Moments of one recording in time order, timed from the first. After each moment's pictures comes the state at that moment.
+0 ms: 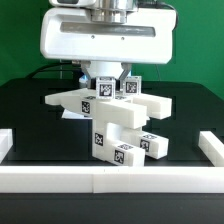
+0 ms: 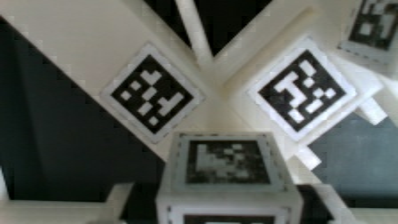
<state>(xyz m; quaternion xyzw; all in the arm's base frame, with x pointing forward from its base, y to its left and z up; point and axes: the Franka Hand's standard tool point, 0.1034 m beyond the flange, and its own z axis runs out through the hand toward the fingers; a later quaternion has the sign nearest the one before) 0.550 -0.037 0.117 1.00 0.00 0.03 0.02</state>
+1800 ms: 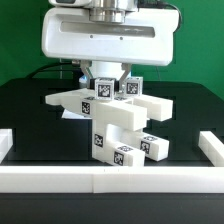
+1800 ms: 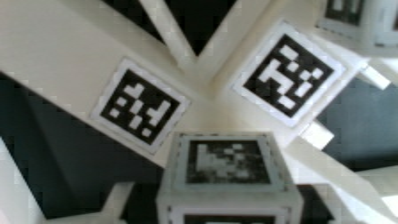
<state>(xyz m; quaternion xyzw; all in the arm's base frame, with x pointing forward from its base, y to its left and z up) 0.555 -0.037 0.117 0.99 -0.12 0.05 0.02</state>
